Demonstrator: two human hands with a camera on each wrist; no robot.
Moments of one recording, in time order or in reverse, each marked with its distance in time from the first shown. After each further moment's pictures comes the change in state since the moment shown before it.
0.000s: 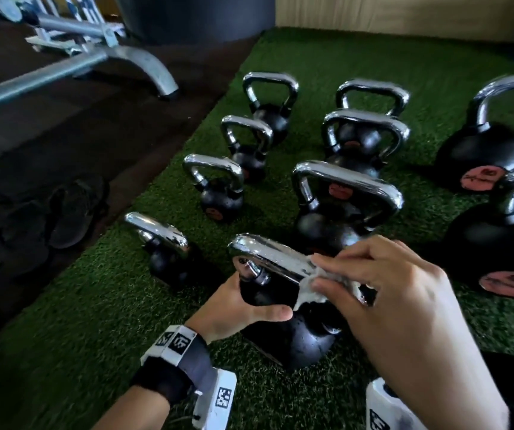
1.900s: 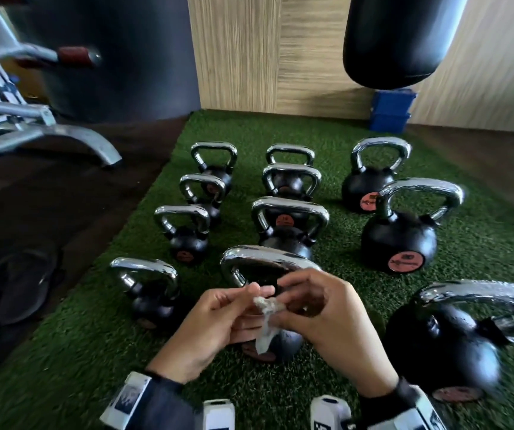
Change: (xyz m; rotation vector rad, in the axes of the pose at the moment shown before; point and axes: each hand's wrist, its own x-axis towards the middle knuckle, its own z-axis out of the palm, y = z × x) left_hand -0.105 0.088 -0.018 -0.472 -0.173 0.091; right_hand -0.066 -0.039 0.043 0.413 0.067 0.235
